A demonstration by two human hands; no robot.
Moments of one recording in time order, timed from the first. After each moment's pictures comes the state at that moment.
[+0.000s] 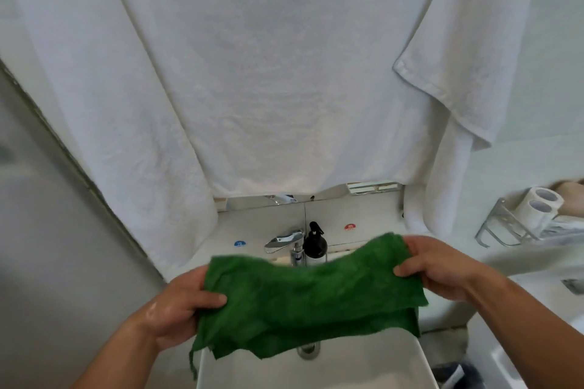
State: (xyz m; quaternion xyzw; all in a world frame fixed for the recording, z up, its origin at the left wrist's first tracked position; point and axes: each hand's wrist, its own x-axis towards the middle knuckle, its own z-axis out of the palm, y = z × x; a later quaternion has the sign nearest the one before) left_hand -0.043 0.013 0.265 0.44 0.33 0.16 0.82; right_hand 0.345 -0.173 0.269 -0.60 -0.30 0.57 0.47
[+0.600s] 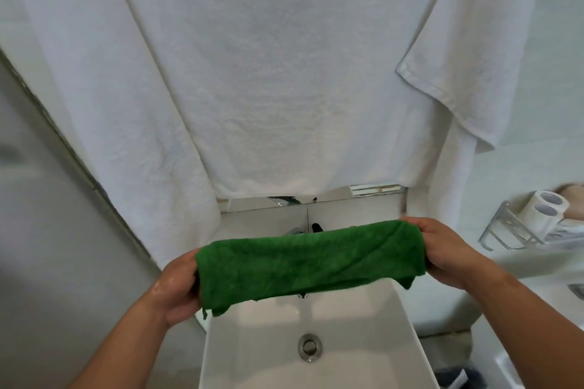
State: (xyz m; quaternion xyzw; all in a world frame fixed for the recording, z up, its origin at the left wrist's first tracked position) left_hand -0.021 0.030 0.280 0.43 0.45 0.27 0.73; right_hand 0.352 -0.156 0.275 -0.64 -0.34 0.45 0.52
